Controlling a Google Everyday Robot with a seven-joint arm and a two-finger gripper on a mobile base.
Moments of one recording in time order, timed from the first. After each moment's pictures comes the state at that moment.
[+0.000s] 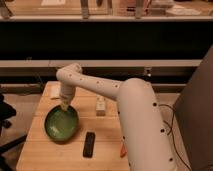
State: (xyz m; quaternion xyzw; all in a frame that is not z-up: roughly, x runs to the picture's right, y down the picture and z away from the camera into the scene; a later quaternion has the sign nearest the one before) arm -0.243 0.109 0.866 0.08 -0.41 -0.89 0.15
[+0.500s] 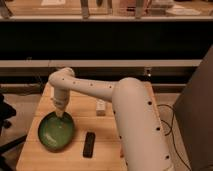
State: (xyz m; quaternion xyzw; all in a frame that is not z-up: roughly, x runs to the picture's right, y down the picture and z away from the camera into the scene) arm -0.248 0.150 0.838 0.08 -0.43 -0.89 0.13
